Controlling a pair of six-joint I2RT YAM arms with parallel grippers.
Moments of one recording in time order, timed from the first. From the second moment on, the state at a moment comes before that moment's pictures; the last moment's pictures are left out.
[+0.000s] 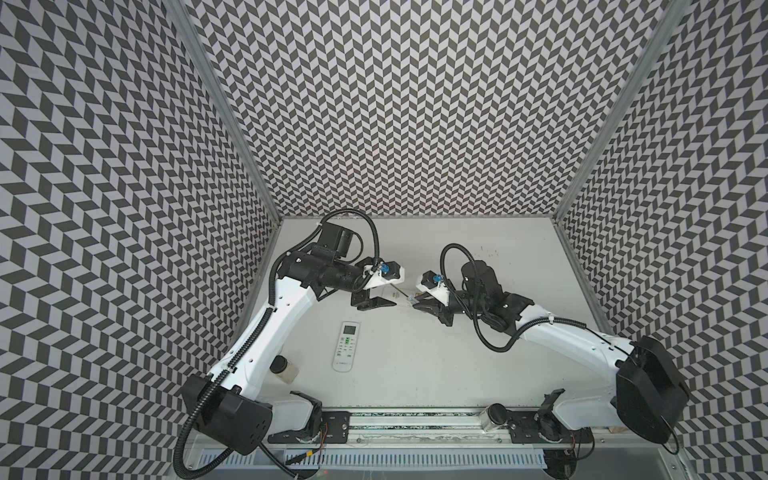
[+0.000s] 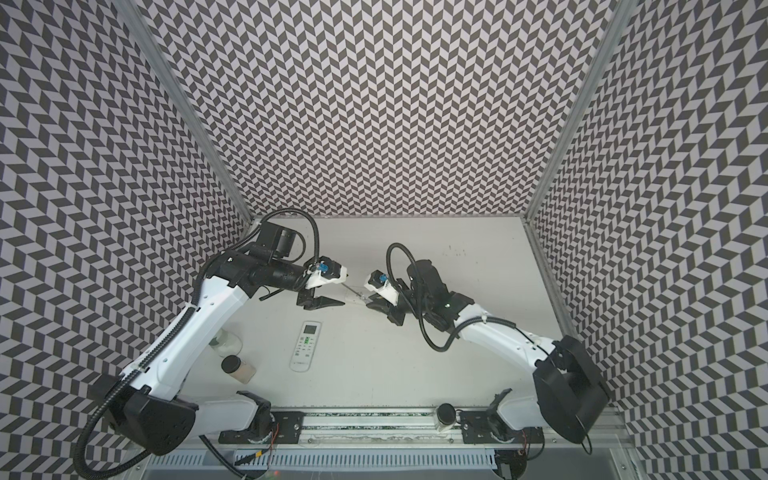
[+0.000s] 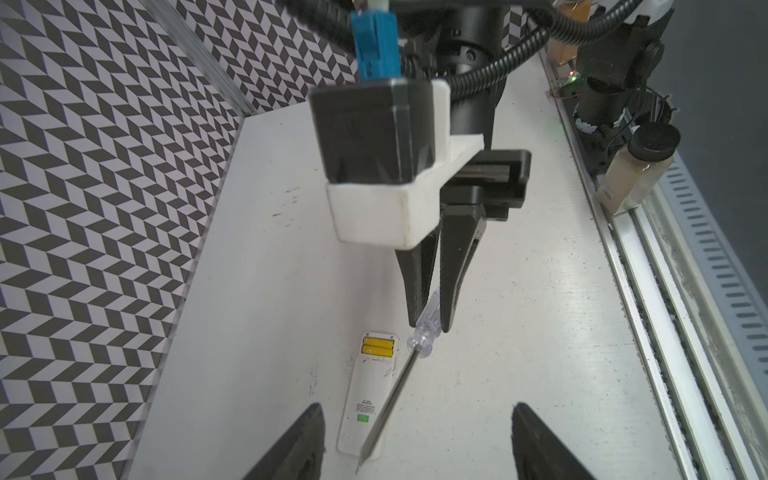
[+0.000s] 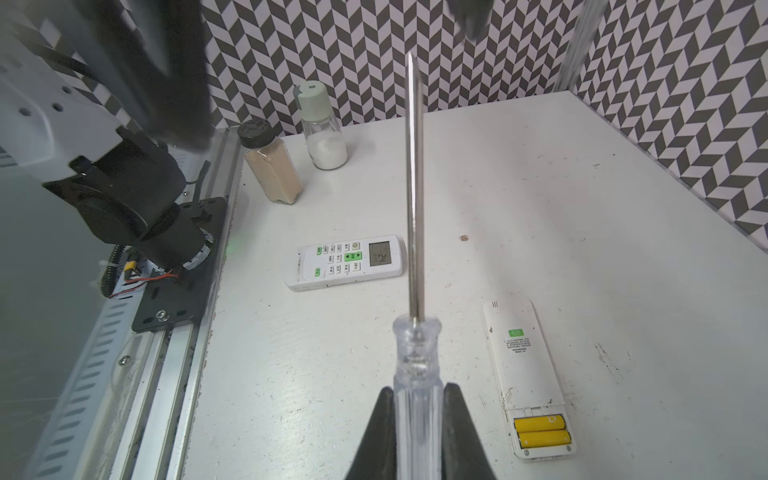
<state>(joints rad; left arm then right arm) -0.38 1.32 1.38 -1.03 0.73 1.12 0.70 1.38 0.89 -0.01 -0.58 -0.30</state>
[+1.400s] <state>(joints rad) -0.32 1.37 1.40 -0.76 0.81 0.65 0.59 1.09 0.67 0.25 -0.43 -0.02</state>
